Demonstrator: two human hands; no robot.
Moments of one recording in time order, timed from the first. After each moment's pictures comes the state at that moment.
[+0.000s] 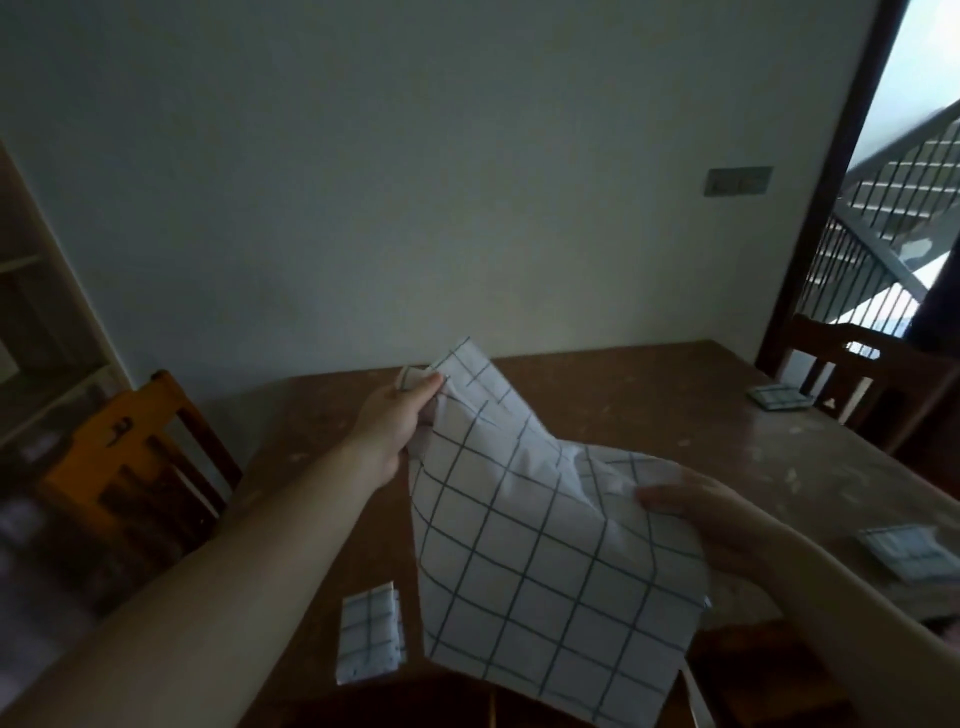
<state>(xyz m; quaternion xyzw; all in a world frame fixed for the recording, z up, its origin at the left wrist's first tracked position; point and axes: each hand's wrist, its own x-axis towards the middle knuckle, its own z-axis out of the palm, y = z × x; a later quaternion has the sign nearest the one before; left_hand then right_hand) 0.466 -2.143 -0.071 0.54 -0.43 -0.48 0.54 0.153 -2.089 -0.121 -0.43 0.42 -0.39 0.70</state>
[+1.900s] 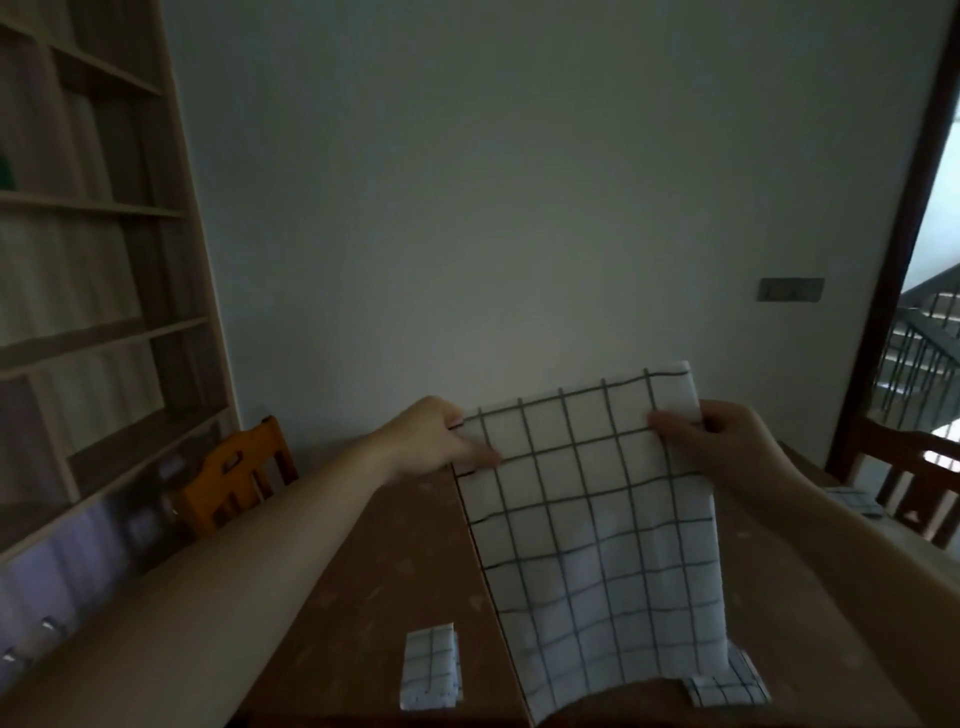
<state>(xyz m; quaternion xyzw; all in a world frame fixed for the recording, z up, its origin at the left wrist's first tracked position) 0.518 -2.016 0.021 0.56 -0.72 -0.25 0.34 0.218 -2.035 0.008 -0.65 0.44 -0.54 0.29</state>
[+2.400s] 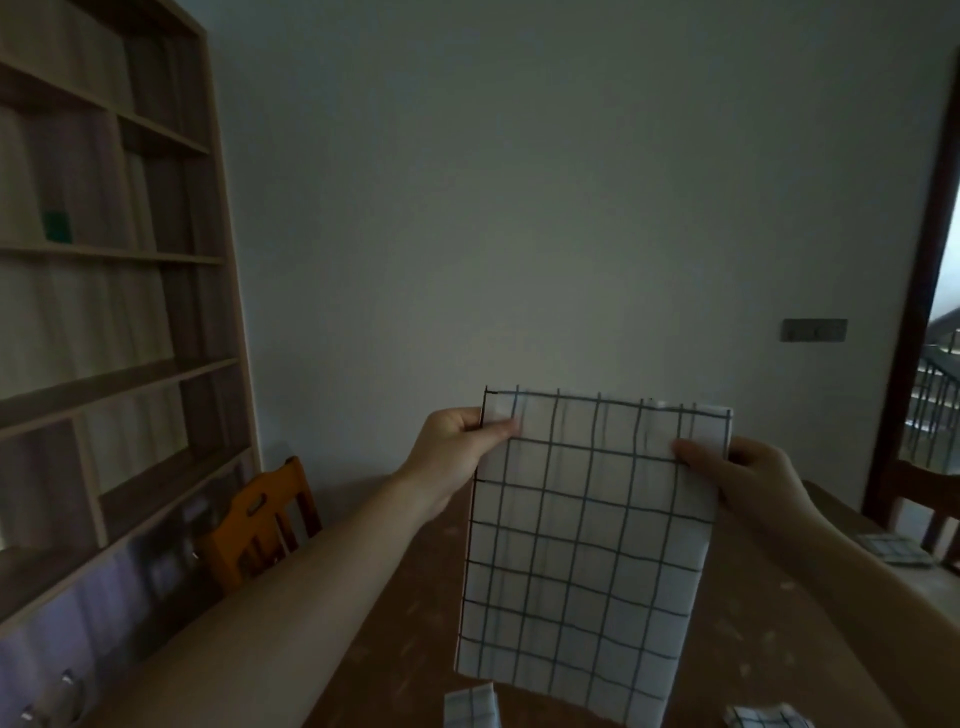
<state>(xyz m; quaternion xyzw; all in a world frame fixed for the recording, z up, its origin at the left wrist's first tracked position) 0.546 -2.026 0.035 0.44 -0.58 -0.34 0.60 0.266 -2.036 0.018 -0.59 0.44 -0.59 0.34</state>
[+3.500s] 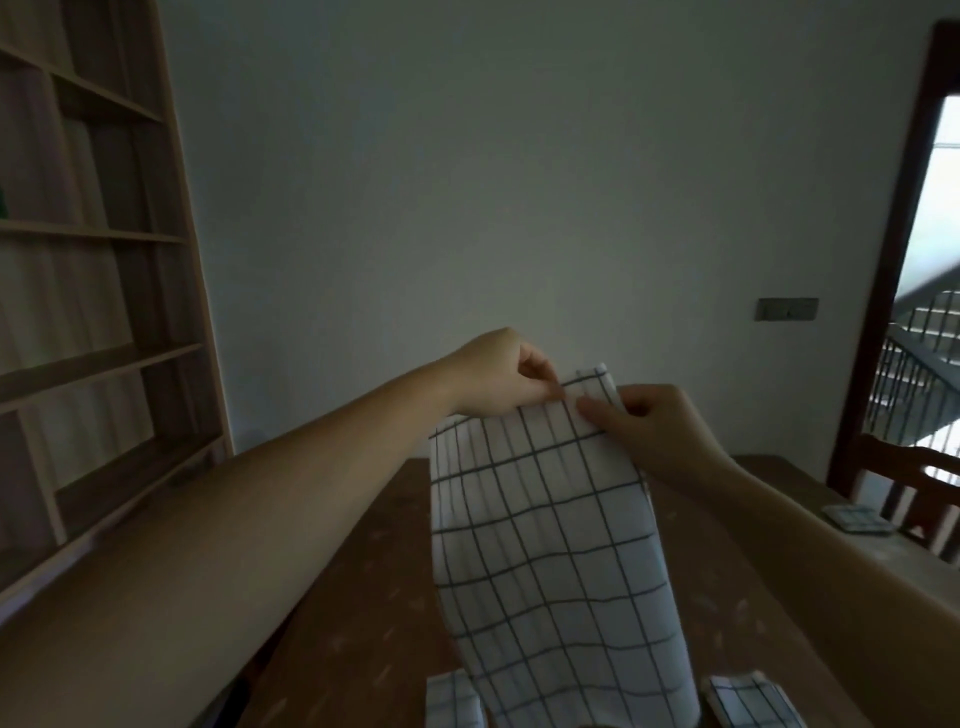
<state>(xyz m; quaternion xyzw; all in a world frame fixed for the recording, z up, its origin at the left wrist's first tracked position) 0.514 -2.040 0.111 0.49 -0.82 -0.11 0.27 0.321 -2.043 0.045 -0.73 0.40 -0.52 0.22</state>
